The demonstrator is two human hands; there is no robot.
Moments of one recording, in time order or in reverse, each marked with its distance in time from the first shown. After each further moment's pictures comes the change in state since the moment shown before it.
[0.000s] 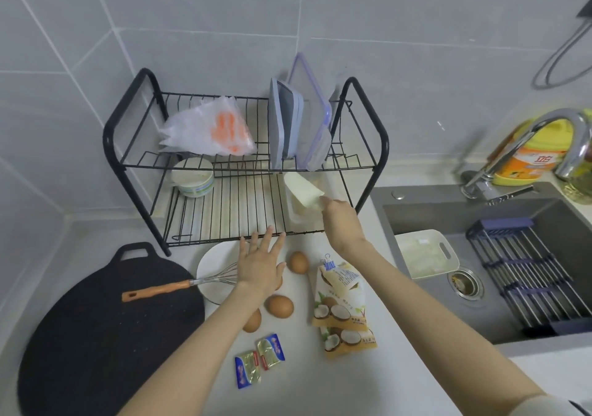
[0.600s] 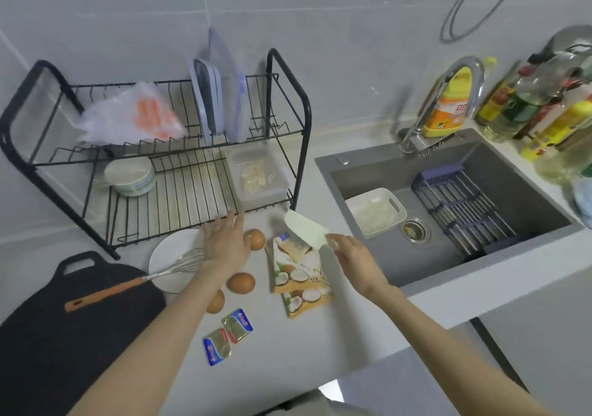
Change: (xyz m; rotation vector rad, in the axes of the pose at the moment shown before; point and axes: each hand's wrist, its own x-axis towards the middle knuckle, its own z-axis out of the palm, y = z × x) left_hand 0.005 0.023 -0.007 -0.090 0.034 0.014; right_hand -0.160 0.112 0.029 0.261 -0.108 0.157
